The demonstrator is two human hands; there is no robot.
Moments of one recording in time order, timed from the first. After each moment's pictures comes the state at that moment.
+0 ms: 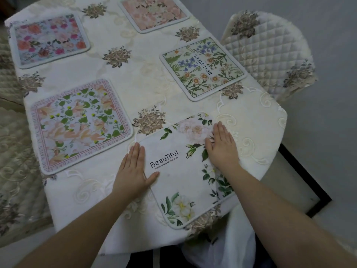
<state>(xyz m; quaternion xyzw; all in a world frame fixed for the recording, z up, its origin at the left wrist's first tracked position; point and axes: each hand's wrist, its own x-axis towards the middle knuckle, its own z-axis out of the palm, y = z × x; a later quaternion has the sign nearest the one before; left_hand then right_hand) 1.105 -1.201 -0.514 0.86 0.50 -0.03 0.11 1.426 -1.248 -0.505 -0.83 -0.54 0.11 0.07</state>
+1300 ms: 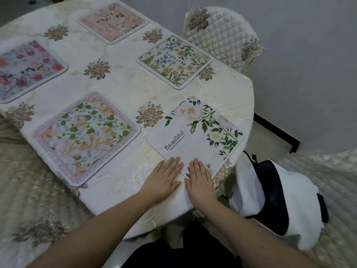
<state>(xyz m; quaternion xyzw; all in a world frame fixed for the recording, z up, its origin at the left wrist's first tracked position) 1.057 -1.234 -0.496 0.98 0.13 -0.12 0.11 1.172 -1.378 -0.488 -0.89 -0.44 0.14 0.01</state>
